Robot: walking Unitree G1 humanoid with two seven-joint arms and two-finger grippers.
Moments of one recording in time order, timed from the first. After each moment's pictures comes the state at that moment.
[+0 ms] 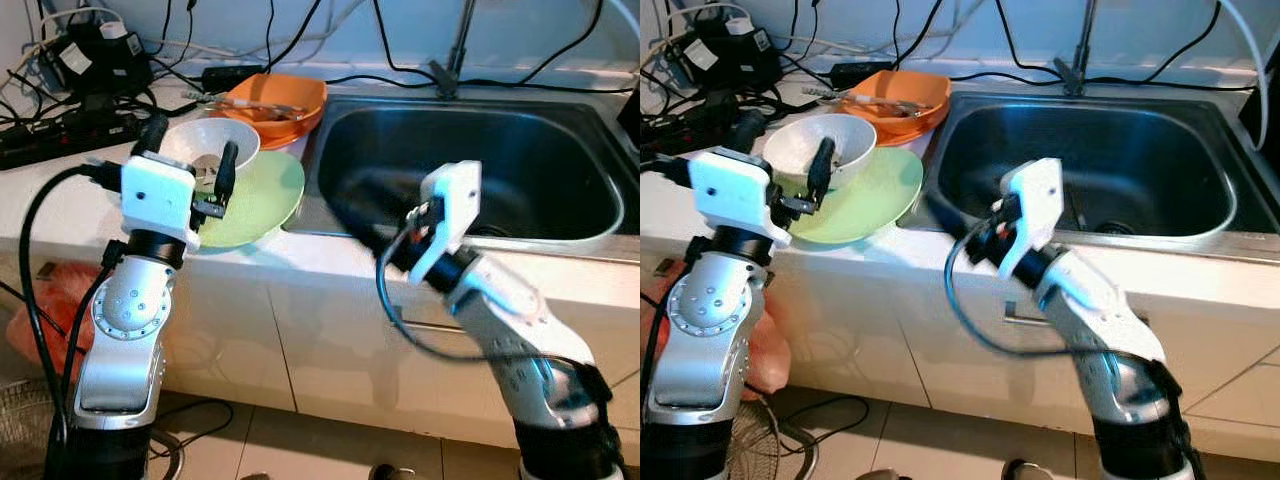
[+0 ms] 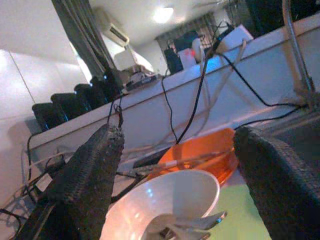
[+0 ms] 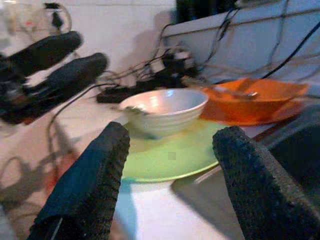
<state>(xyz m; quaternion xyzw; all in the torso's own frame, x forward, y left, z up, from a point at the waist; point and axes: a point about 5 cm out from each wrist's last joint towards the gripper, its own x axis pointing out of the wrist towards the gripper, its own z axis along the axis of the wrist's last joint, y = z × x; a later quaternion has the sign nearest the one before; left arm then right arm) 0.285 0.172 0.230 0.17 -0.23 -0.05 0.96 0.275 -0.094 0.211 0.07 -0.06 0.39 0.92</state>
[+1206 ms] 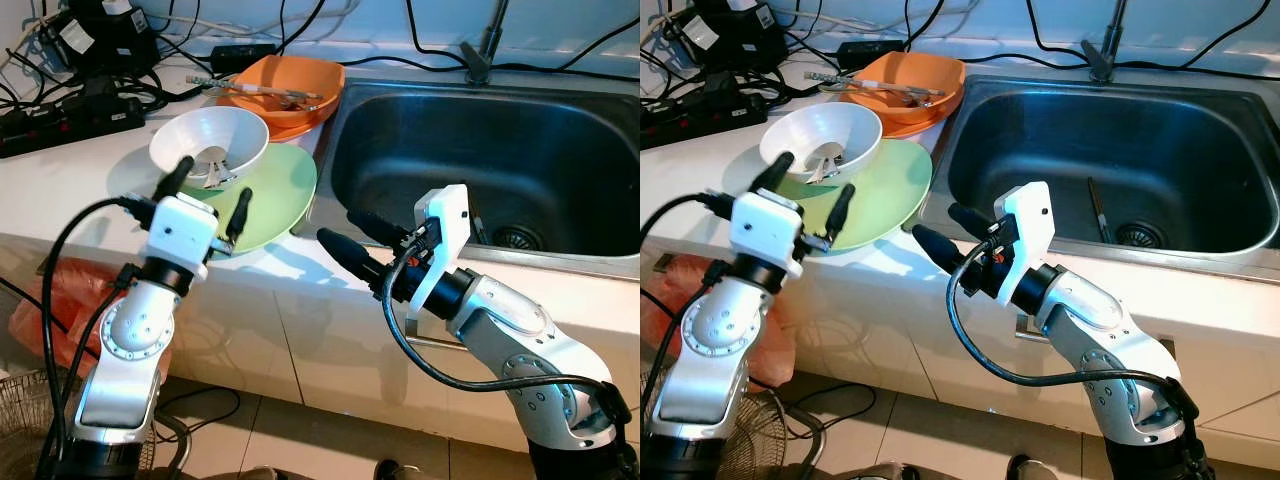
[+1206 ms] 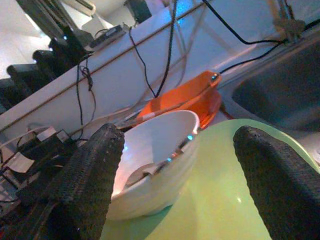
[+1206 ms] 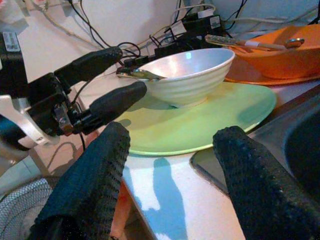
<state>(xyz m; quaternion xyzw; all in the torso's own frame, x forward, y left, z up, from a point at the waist) 0.281 0.171 0.193 0.23 -0.19 -0.10 0.95 0.261 -0.093 0.206 0.08 -0.01 0.42 0.90</state>
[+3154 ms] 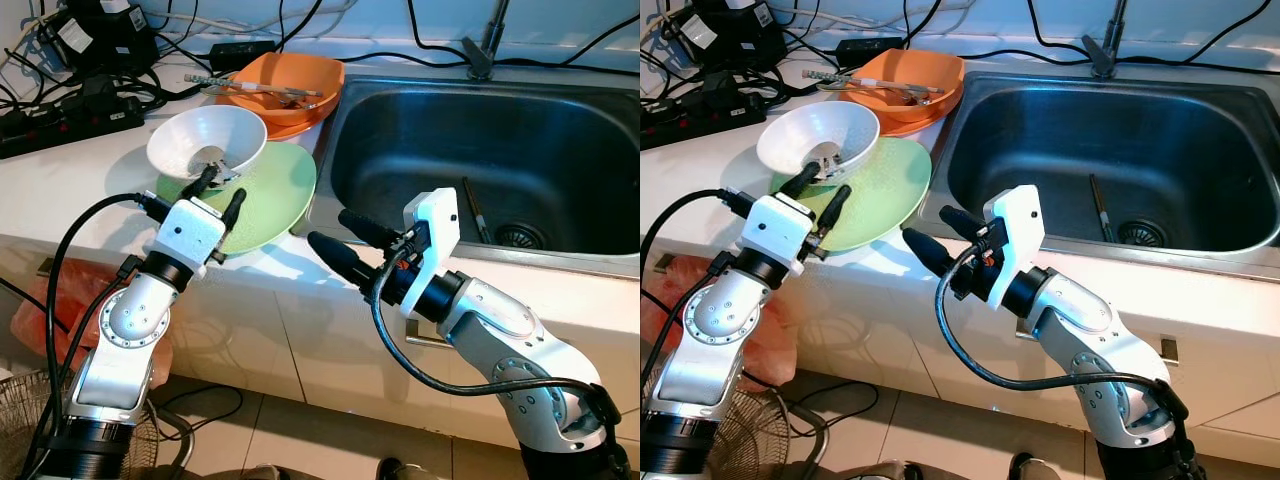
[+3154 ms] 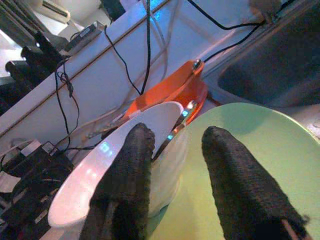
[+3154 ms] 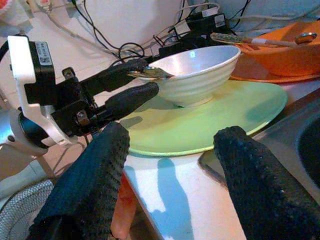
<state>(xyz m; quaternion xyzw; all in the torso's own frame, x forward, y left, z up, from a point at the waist) 0.296 0.180 0.189 0.27 -0.19 -0.14 0.93 0.259 -0.084 0.204 0.09 -0.01 0.43 0.90</state>
